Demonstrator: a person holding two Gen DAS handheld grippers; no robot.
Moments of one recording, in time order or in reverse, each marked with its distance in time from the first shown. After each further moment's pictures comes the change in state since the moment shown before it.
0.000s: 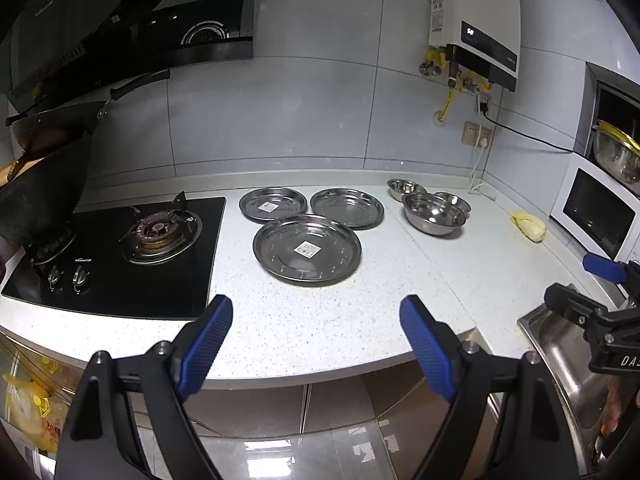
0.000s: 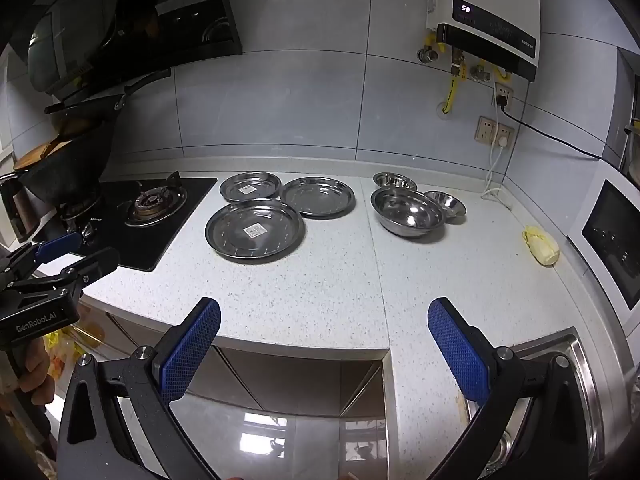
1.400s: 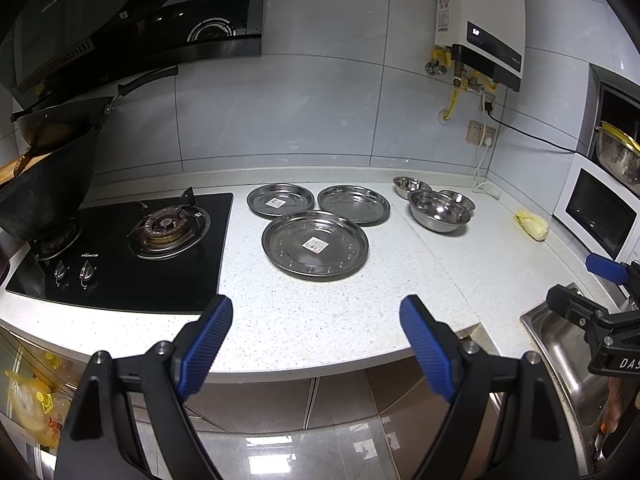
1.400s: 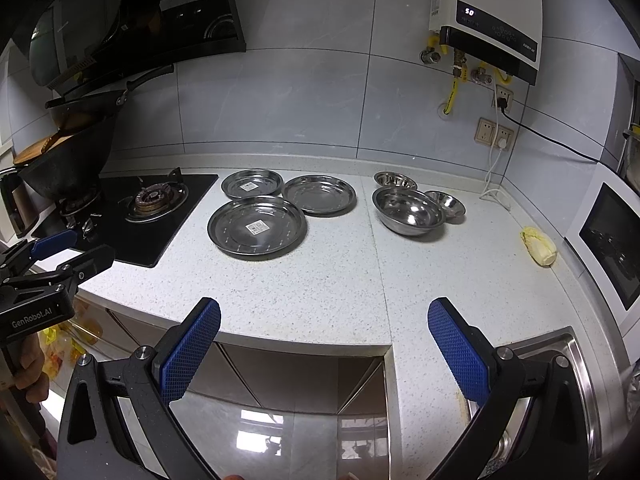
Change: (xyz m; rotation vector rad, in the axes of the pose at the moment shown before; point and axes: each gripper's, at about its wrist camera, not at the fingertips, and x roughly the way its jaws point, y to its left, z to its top) left arm -0.007 0.018 -0.006 -0.002 0.016 0.008; right arm -0.005 0.009 -0.001 -0.013 0.002 -0.015
